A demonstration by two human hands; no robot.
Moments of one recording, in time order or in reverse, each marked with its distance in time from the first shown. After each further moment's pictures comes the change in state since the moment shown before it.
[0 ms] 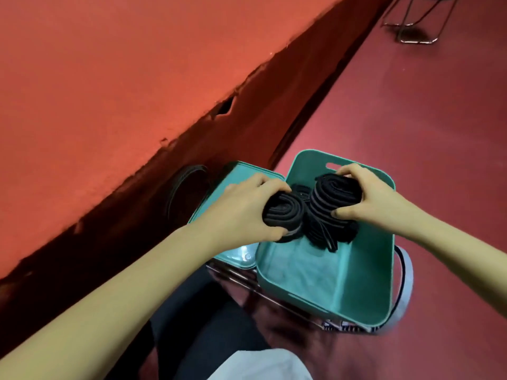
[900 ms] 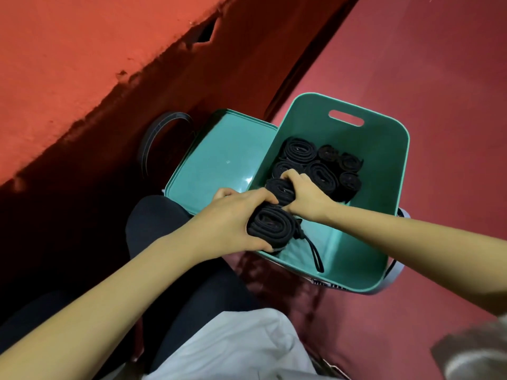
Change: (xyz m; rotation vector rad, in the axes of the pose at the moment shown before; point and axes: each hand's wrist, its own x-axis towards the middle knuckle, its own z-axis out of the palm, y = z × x) left_hand -0.019 -0.023 0.081 -0.100 -0.190 -0.063; right_hand 0.045 0.065 0.142 -0.033 -0.251 0.075
